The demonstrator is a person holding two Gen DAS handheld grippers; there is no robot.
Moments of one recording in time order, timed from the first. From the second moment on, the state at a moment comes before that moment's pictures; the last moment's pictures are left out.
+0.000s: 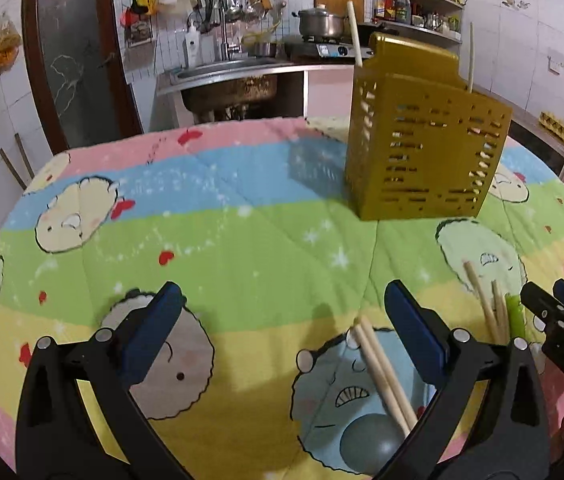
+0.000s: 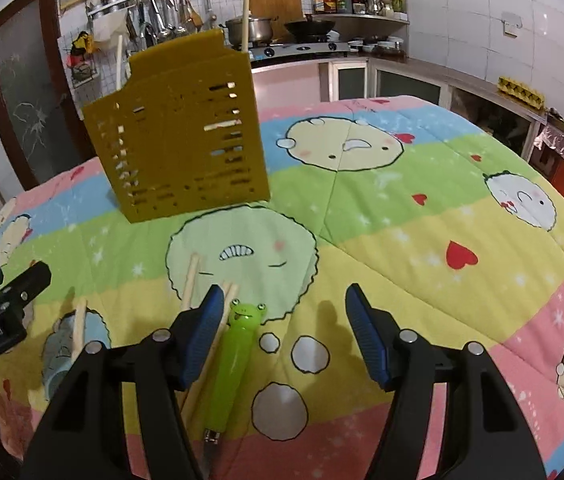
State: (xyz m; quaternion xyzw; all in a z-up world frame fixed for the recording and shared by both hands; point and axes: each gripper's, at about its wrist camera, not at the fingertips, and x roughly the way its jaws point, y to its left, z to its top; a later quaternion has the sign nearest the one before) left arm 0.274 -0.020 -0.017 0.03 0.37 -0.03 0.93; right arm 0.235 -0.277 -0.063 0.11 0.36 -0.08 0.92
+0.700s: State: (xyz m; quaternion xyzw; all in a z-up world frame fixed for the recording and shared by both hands) left arm 0.275 -0.024 -0.039 0.02 0.42 -0.06 0.91; right arm 0.241 -0.252 -0.076 0.07 0.42 -0.06 0.90
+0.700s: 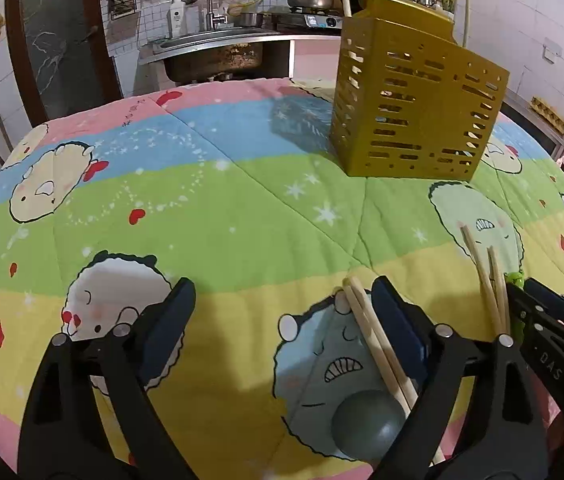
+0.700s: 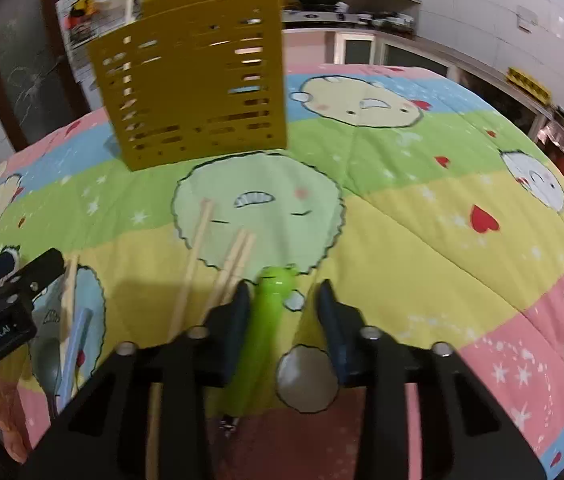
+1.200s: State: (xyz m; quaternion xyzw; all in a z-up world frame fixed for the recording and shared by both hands) left arm 0.271 -0.029 -0.047 0.01 0.43 -0.08 0.90; right arm 0.238 -0.275 -0.076 0.07 0.41 -0.05 0.91
